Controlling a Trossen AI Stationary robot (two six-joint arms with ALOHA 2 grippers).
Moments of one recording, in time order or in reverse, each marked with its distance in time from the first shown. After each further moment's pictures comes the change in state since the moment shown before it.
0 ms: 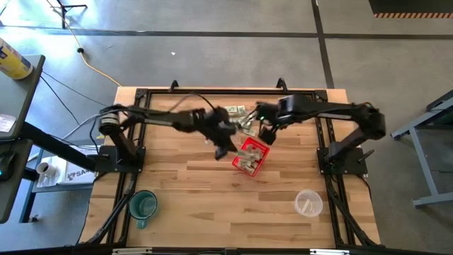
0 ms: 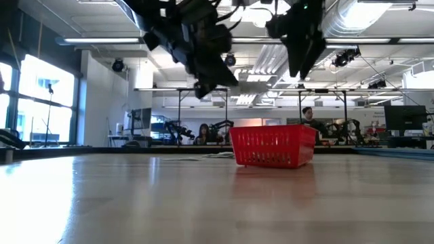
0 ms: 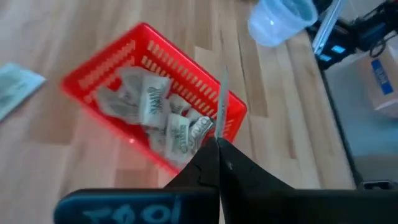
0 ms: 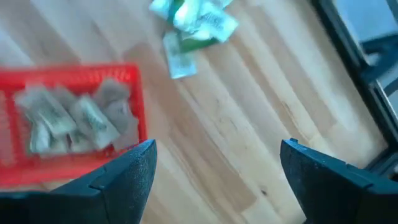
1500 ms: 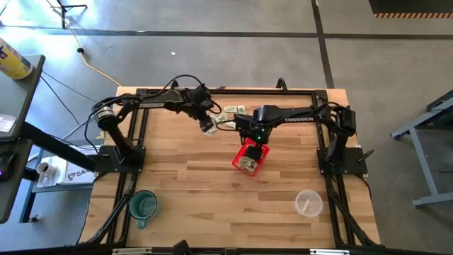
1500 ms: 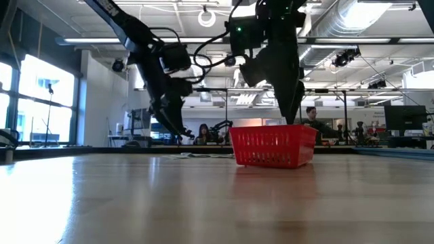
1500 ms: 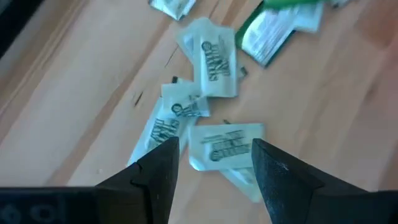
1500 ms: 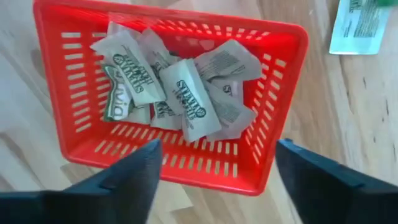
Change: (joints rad) left arm 0.353 -0.040 -0.102 -0.285 -0.395 0.154; right arm -0.001 0.311 -0.001 0.129 -0.429 -0.166
